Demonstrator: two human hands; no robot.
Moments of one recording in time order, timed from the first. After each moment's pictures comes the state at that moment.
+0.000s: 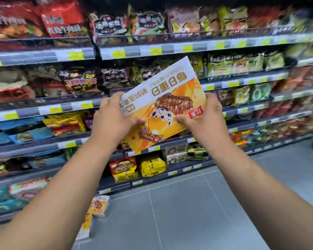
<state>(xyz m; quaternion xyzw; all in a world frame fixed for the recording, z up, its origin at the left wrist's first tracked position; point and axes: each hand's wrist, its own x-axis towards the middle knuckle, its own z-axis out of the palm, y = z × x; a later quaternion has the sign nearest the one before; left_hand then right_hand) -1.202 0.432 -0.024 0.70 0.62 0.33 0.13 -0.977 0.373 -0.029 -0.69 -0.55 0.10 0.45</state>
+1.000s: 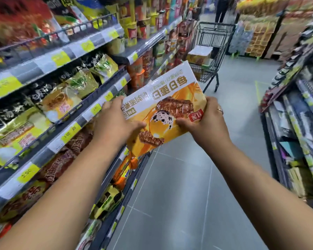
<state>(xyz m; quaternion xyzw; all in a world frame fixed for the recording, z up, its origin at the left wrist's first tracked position) -0.549 0.640 -0.052 0.90 0.26 0.21 0.28 -0.457 0.431 -0.062 -0.87 -0.16 -0.08 0.46</state>
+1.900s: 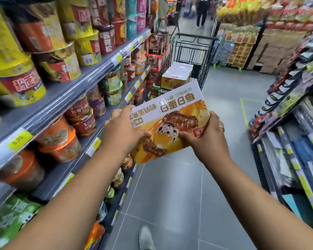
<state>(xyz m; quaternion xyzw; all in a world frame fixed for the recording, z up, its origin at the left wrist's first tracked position) 0.069 0.680 -0.094 0.92 0.20 0.17 0.28 0.119 0.463 -0.104 -0.90 -0.06 -0.08 0.43</state>
